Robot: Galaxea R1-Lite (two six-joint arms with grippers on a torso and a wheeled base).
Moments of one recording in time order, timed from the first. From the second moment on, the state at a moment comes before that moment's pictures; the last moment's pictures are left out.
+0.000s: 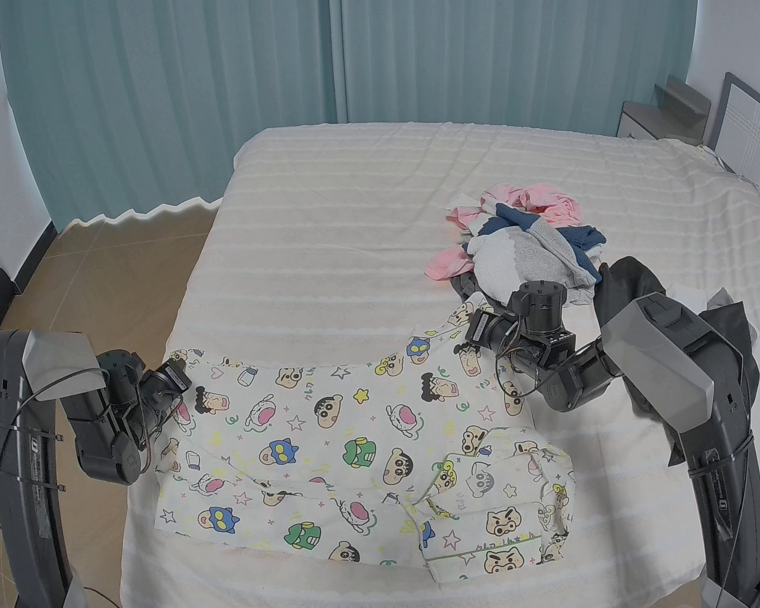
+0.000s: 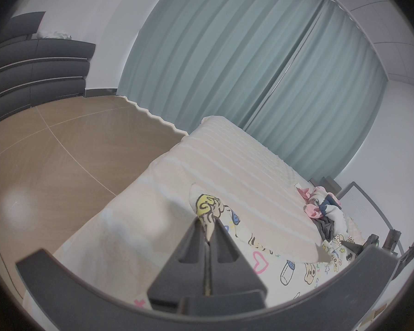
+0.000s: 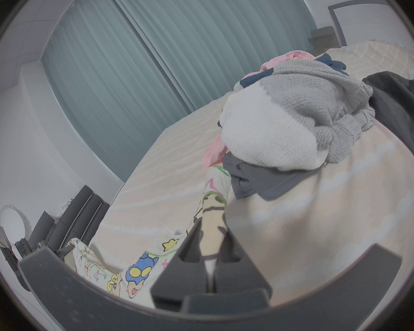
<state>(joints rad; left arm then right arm) 0.11 2.50 -0.74 -1.55 -0.11 -0.58 0.35 2.61 -1.53 -0.83 -0.02 0.48</state>
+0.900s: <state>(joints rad) 0.10 2.41 -0.68 -1.55 -0.13 -0.55 0.32 2.43 -1.10 -1.13 0.15 0.49</state>
